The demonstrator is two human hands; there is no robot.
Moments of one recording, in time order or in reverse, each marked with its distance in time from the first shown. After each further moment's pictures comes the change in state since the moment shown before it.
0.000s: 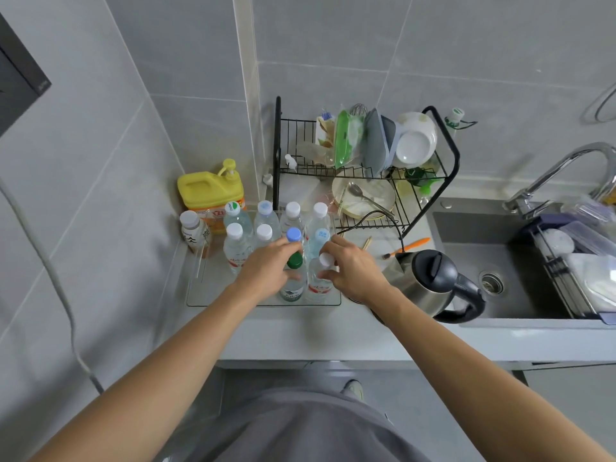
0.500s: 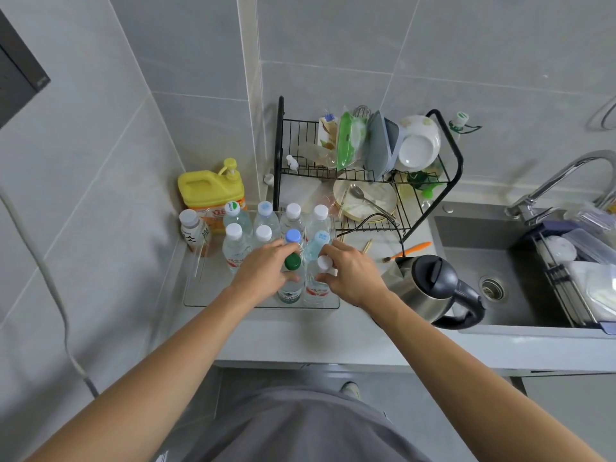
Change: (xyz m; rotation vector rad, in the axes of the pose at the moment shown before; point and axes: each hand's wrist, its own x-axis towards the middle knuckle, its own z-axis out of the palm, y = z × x) left_hand -0.002 0.003 -0.002 -0.041 0.007 -0.050; right_hand -0.001 -0.004 -0.003 -0.065 -0.004 0.030
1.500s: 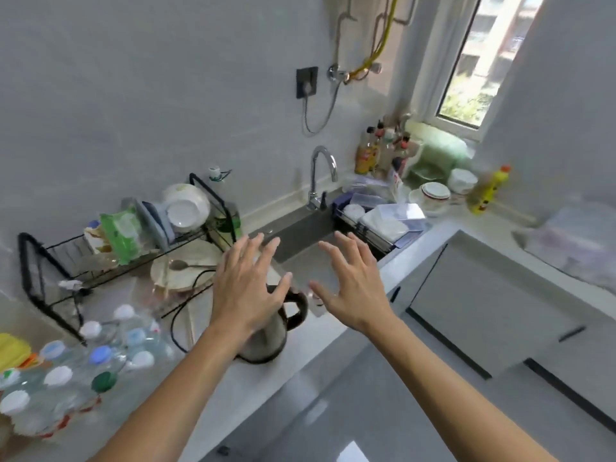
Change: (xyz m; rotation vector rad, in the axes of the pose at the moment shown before) left_hand 0.014 0.315 0.038 0.242 0.182 0.568; right_hand -0.266 0.109 -0.158 -0.119 0.594 0.593
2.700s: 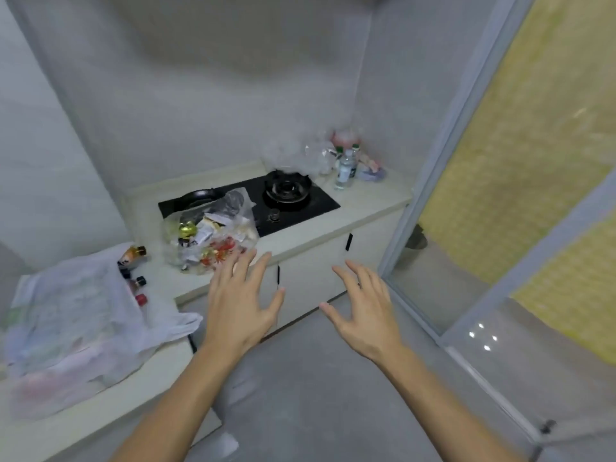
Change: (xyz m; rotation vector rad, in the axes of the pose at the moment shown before) left_hand 0.105 0.983 0.292 -0.563 -0.375 1.291; right_hand -0.407 0.648 -0.406 -0.423 0.505 1.397
